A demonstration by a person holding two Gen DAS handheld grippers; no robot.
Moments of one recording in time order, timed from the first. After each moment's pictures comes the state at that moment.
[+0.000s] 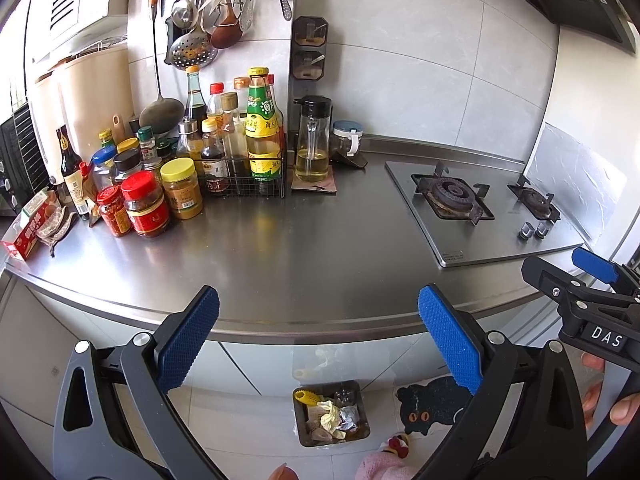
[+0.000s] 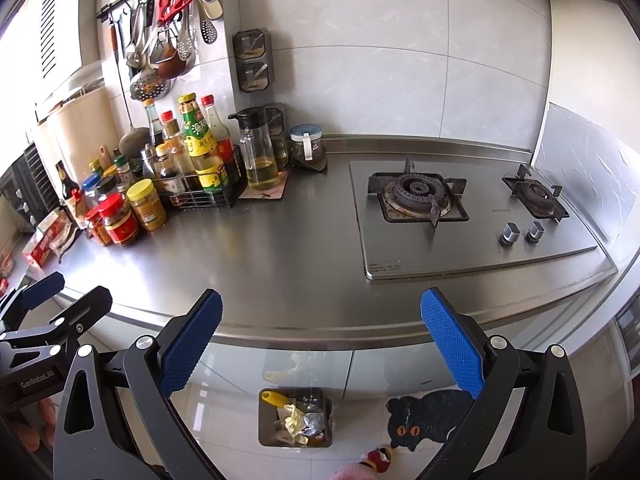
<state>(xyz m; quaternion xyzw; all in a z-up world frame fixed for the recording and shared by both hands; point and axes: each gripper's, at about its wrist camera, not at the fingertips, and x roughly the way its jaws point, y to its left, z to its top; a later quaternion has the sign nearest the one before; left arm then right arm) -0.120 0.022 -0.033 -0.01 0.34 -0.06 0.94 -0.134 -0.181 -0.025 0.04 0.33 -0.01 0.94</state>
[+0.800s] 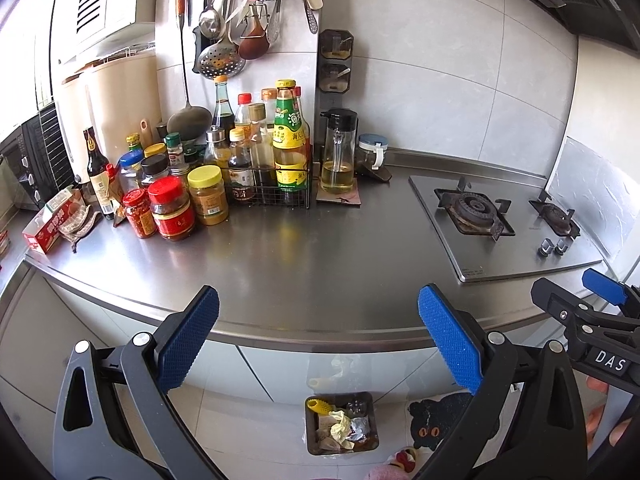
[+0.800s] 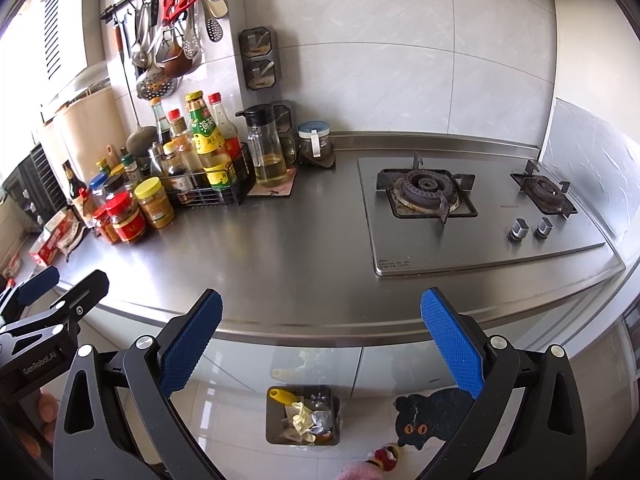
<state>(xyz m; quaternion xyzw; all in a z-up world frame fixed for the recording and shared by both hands) -0.124 0.026 -0.028 -0.02 0.32 -0.02 0.95 -0.135 -0.178 -0.030 0.04 0.34 0.00 0.94</state>
